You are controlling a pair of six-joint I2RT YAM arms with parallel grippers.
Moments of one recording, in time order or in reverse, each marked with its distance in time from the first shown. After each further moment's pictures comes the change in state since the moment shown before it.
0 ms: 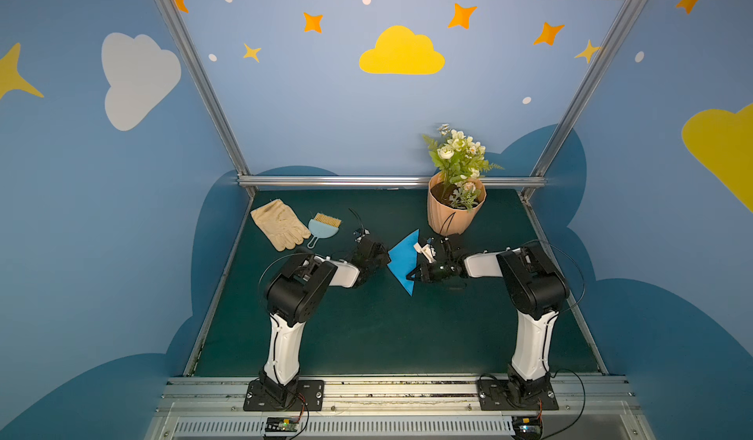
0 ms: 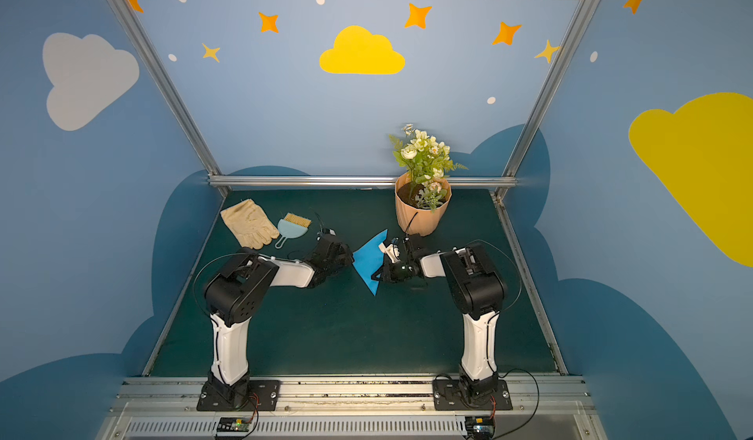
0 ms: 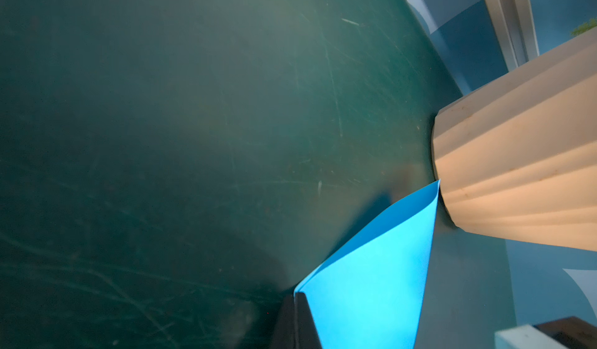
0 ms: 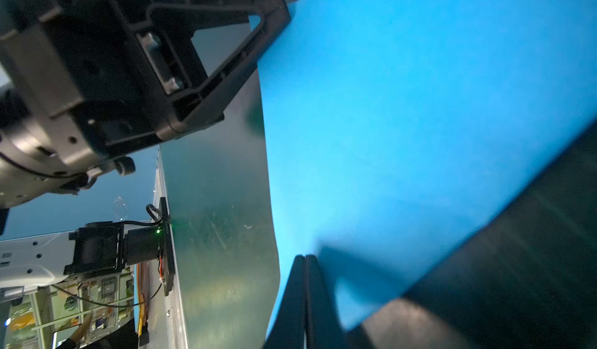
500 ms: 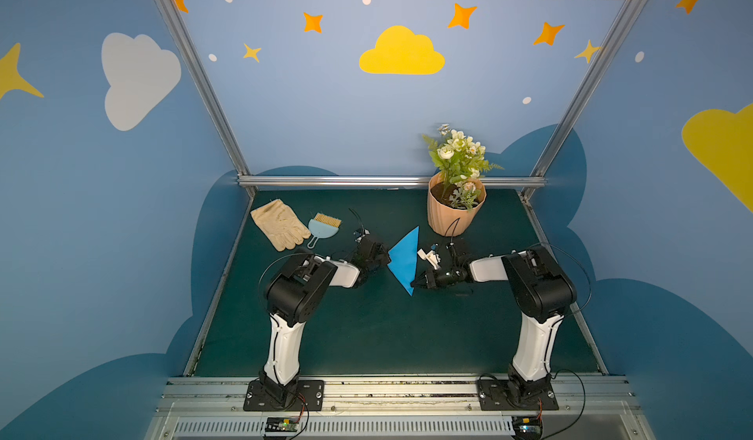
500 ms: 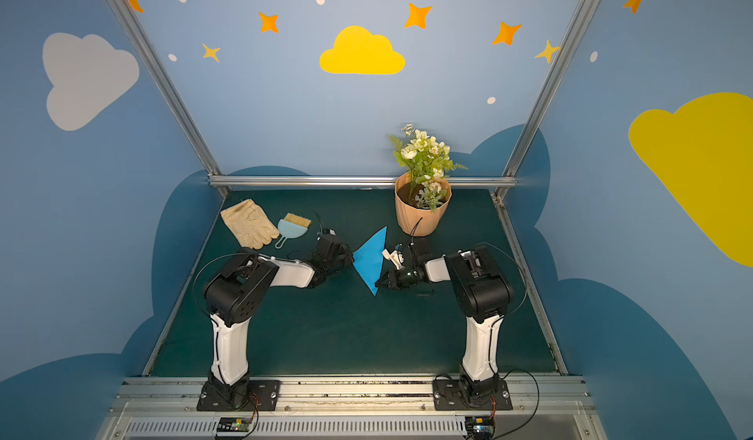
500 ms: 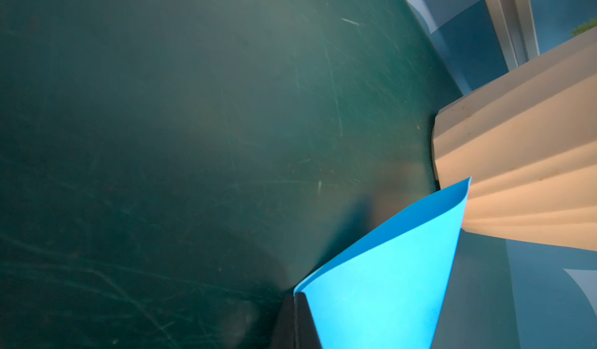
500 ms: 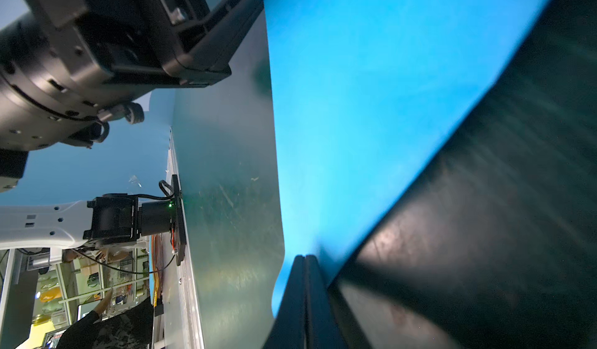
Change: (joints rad) left arm 0.000 0.000 0.000 -0.001 0.000 0.000; right arm -0.023 -0.042 -0.078 -0.037 -0.069 -0.067
